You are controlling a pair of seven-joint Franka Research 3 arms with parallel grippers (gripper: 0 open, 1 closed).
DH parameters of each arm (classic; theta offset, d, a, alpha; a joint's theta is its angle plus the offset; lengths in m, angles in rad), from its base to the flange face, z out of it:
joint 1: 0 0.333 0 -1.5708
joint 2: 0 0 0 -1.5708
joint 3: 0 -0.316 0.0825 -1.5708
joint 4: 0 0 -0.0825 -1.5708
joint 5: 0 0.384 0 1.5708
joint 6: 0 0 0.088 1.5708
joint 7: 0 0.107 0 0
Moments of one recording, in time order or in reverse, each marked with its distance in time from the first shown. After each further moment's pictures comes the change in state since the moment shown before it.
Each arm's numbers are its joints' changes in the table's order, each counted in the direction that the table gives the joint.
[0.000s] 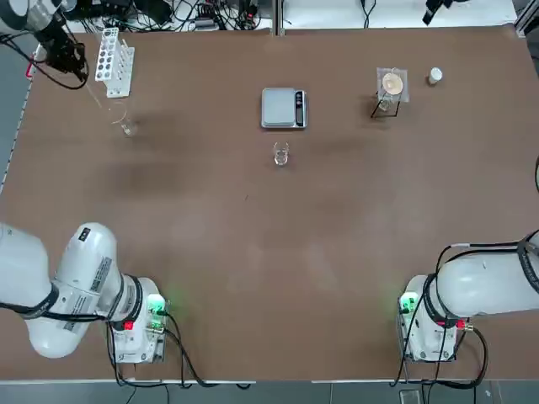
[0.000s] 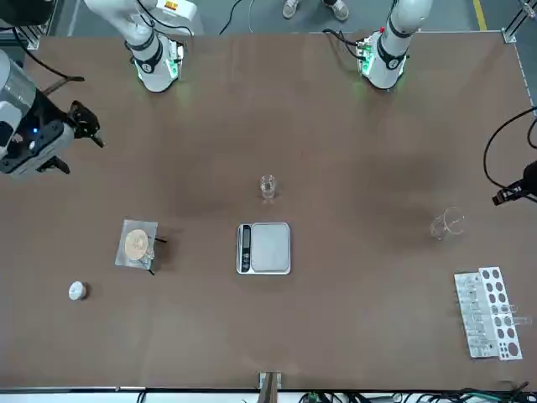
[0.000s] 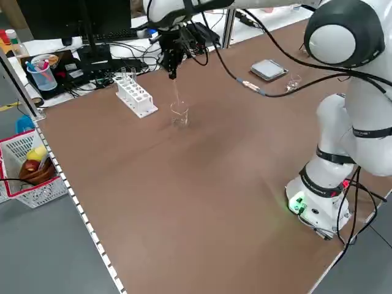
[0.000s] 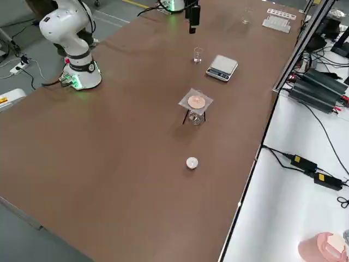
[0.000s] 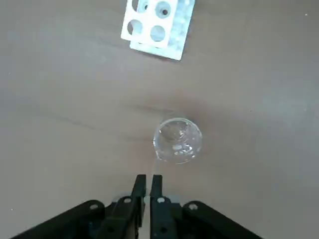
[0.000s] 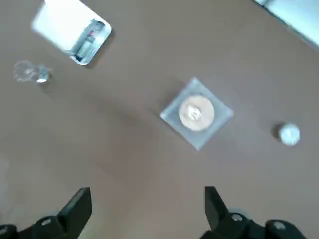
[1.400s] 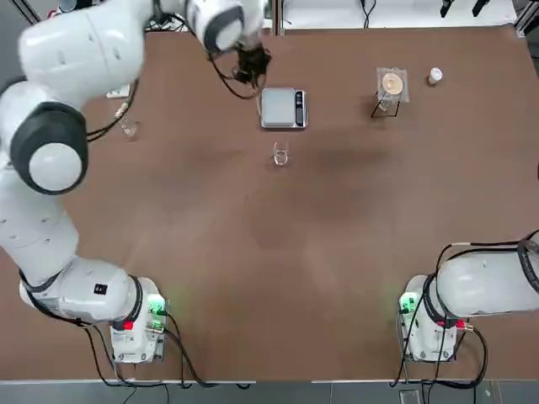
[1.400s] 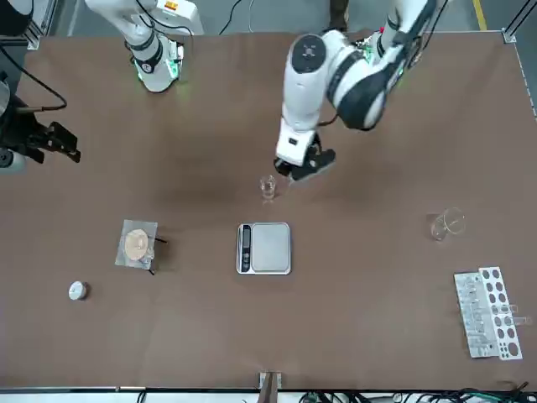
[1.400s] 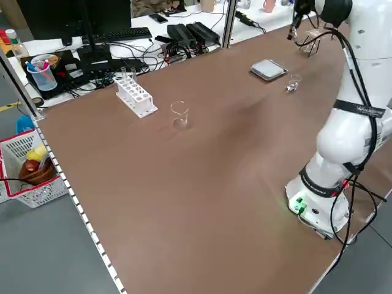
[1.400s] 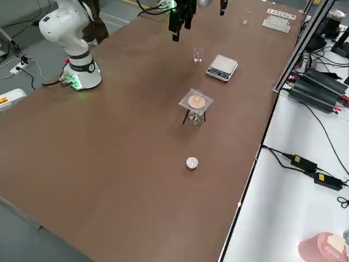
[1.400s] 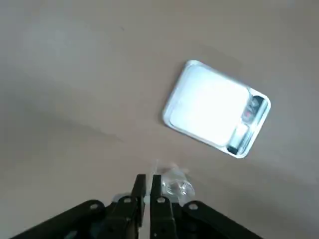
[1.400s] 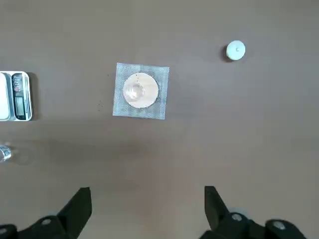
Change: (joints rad) left arm -1.332 0.020 -0.323 0.188 0.010 0.044 -1.127; right arm -0.038 0.000 0.051 0.000 -0.102 -0.045 0.670
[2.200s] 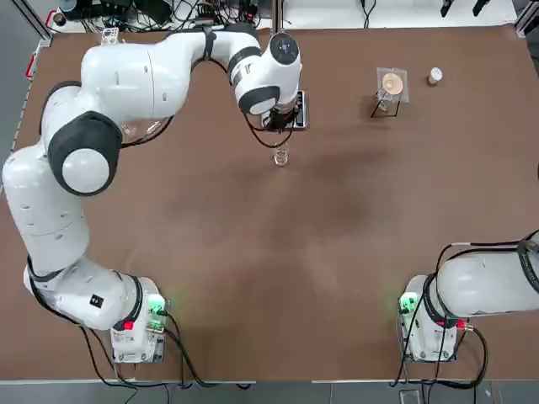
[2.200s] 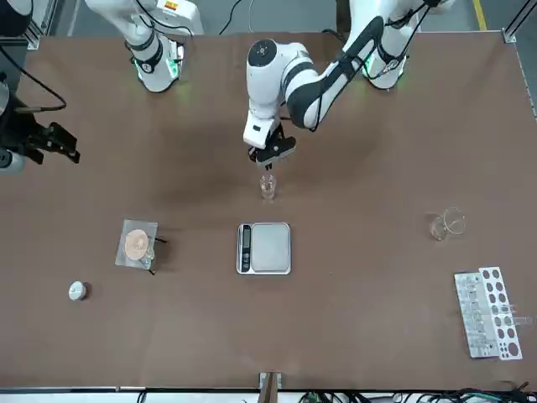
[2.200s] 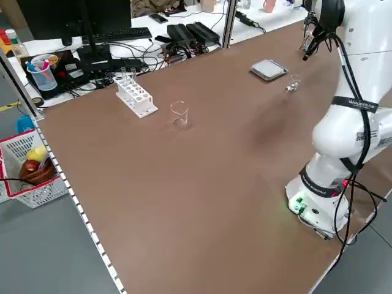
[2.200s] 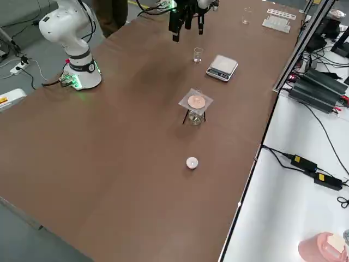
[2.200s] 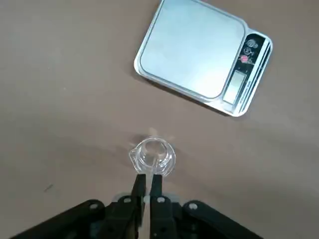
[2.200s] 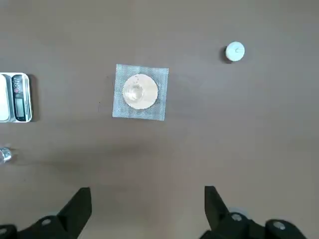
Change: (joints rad) left arm -0.294 0.145 -0.059 -0.051 0.227 0.138 -0.339; right arm 0.000 0.000 0.001 -0.001 0.000 0.004 0.000
